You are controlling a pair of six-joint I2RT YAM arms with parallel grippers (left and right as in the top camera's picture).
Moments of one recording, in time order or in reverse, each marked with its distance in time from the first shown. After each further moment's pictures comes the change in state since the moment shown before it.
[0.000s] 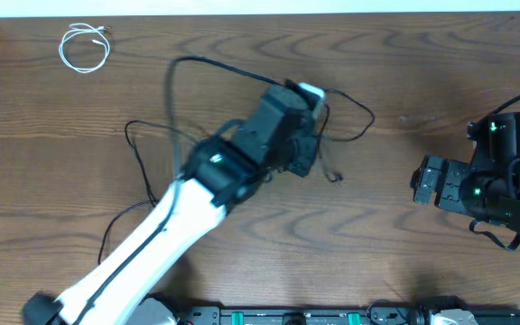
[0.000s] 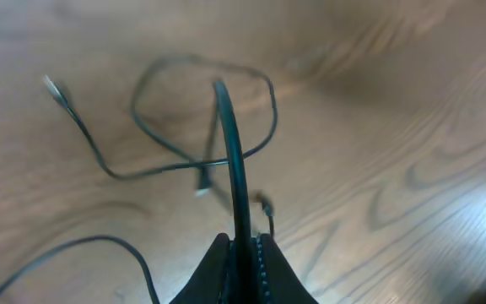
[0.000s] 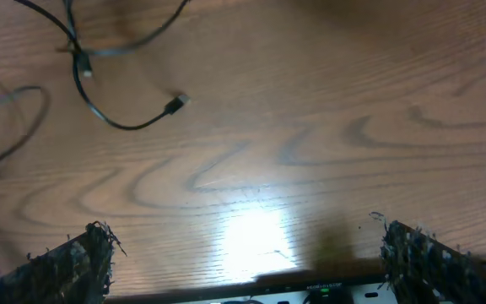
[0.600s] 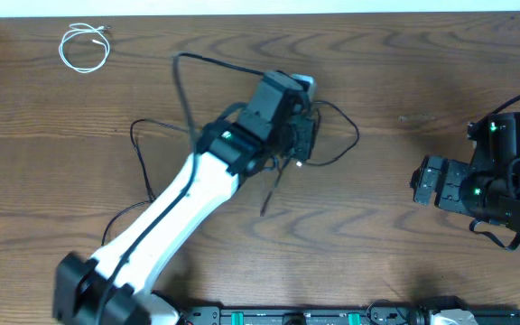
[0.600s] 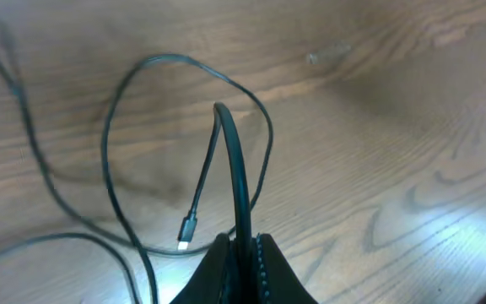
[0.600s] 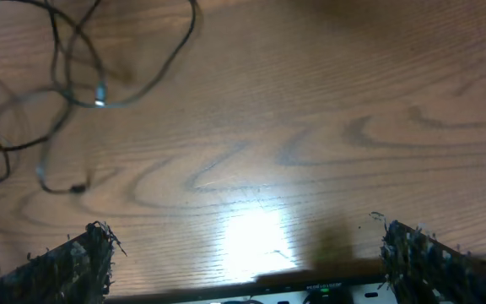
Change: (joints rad) left arm 0.068 0.166 0.002 0.070 0.107 -0.109; right arm 0.000 0.000 0.000 0.000 0.000 0.000
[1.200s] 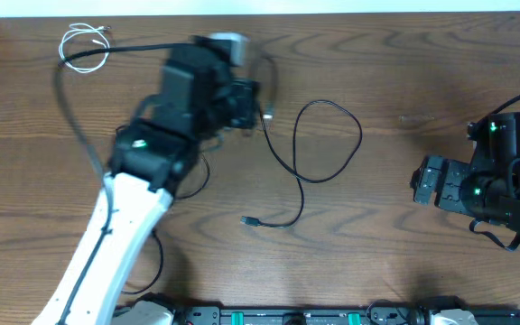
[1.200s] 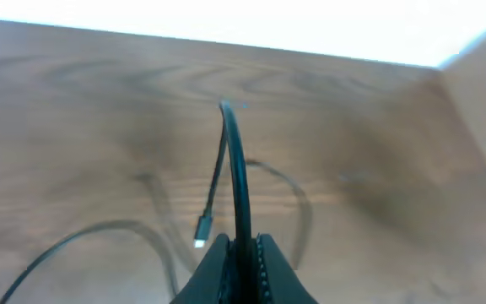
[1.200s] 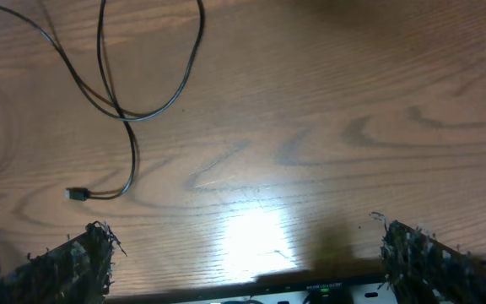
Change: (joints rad) left arm 0.289 -0.240 0.049 -0.072 -0.035 -0.023; right arm 0.000 0.000 0.000 0.000 0.000 0.000
